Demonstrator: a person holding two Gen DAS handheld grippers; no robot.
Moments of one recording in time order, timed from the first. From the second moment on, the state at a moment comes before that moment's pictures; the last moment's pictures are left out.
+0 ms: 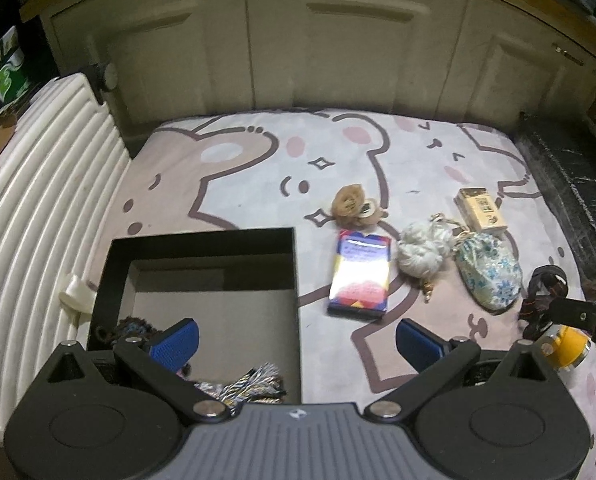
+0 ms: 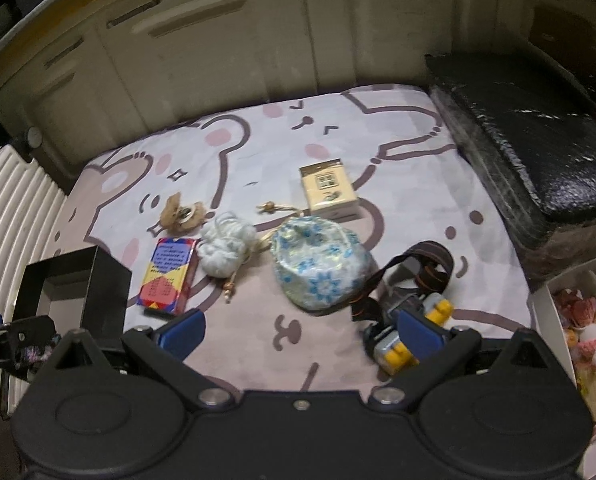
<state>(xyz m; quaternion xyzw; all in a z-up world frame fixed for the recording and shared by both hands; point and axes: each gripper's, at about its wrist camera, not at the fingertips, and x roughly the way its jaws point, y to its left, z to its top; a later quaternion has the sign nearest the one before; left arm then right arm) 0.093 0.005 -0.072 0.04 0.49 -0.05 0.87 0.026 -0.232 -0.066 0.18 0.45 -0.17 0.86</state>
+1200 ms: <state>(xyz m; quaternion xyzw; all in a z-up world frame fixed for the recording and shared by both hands) 0.125 -0.068 -0.099 0.10 0.42 -0.15 0.89 0.057 -0.265 -0.068 0.21 0.37 -0.21 0.88</state>
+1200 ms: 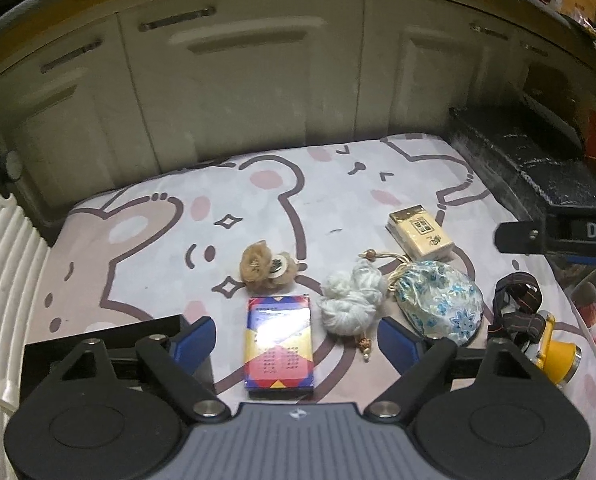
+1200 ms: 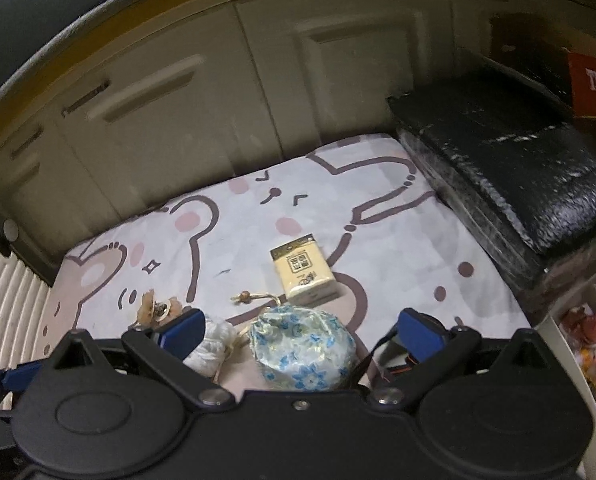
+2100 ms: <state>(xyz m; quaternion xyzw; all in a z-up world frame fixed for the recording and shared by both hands) 0.177 -0.074 -0.165 0.10 0.49 -0.17 0.85 0.104 -0.306 -0.137 0.29 0.40 -0.17 0.85</state>
